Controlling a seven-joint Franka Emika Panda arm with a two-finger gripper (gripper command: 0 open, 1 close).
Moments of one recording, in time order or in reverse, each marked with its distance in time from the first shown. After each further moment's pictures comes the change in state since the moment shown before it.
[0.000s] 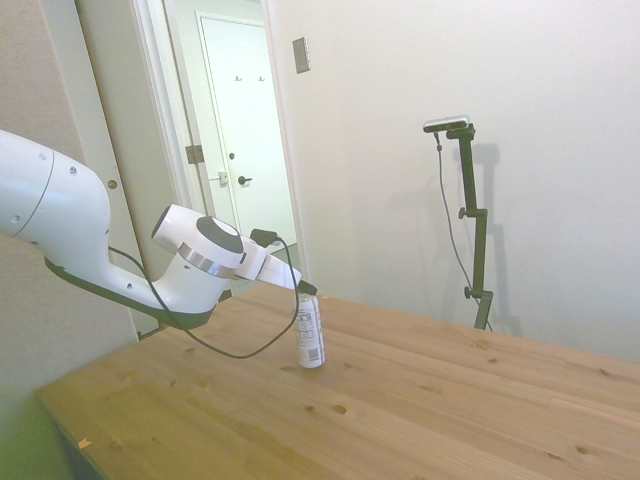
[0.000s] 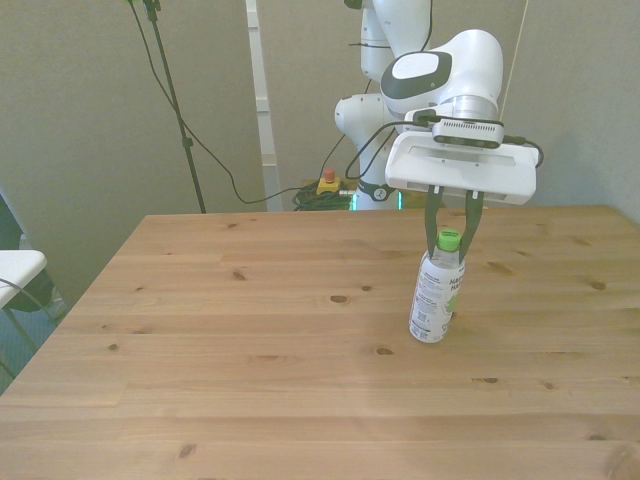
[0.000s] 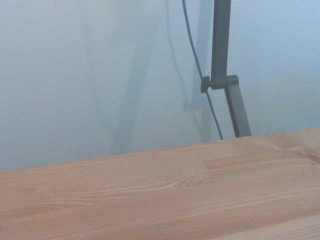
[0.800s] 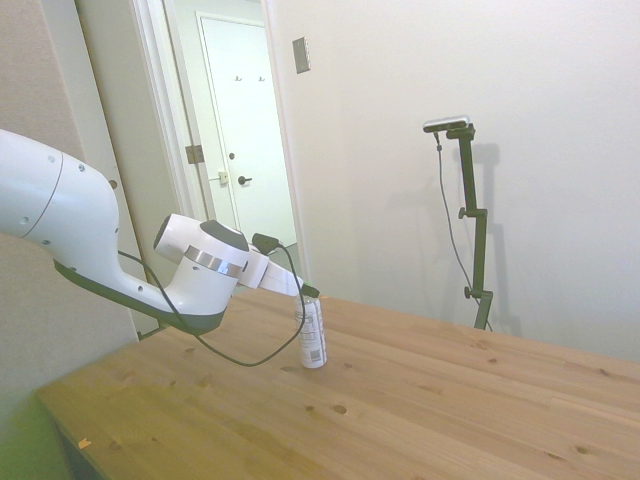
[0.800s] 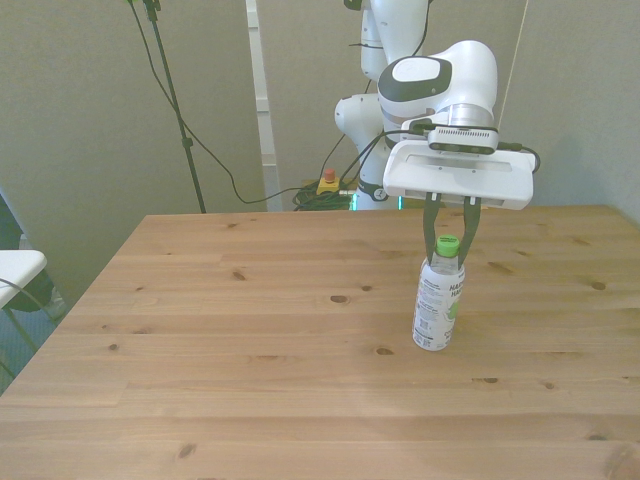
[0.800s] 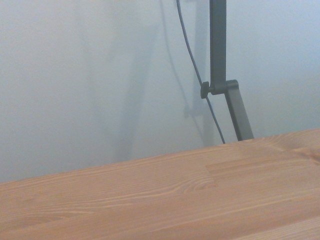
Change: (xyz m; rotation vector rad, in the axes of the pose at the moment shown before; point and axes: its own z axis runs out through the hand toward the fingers) arm 0.000 0.007 0.006 0.018 0.005 0.028
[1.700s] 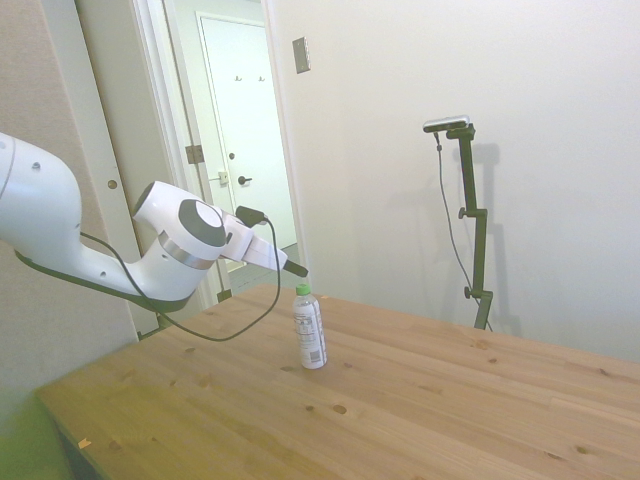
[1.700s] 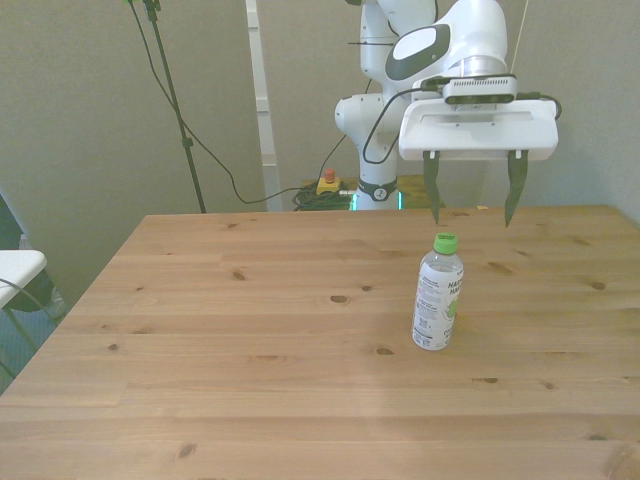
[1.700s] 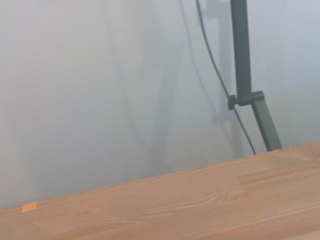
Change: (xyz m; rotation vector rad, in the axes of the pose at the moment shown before) arm 0.027 -0.039 -0.073 0.040 -0.096 0.034
